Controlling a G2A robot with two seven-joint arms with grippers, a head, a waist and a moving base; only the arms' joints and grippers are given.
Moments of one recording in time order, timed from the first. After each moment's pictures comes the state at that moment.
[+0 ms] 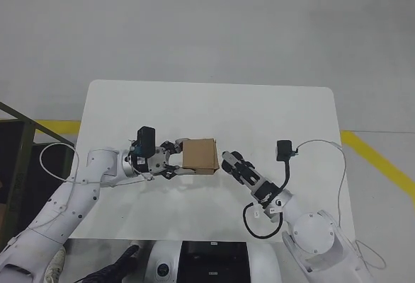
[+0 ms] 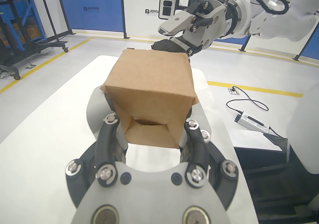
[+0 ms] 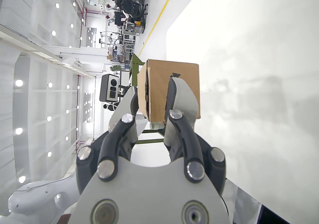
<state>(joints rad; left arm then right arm) 1.19 -0.85 -1.06 -1.51 1.26 -1.01 0.51 -1.63 -1.20 1.13 -2.14 -0.04 0.16 0.29</state>
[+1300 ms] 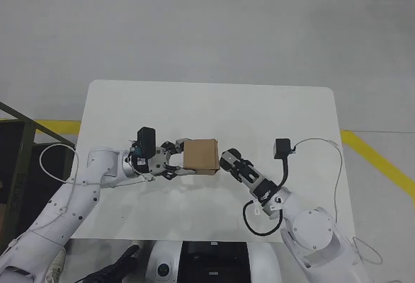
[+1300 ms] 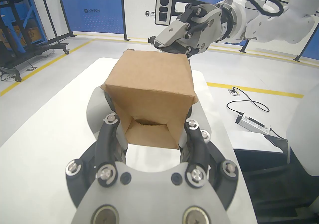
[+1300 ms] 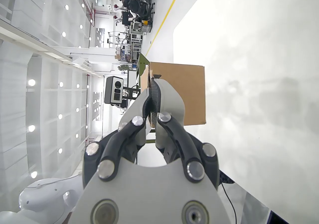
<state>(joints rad) 1.20 -0.86 -1.08 -1.53 1.27 -1.01 0.51 -1.59 -1.20 1.11 -2.10 0.00 0.13 0.29</state>
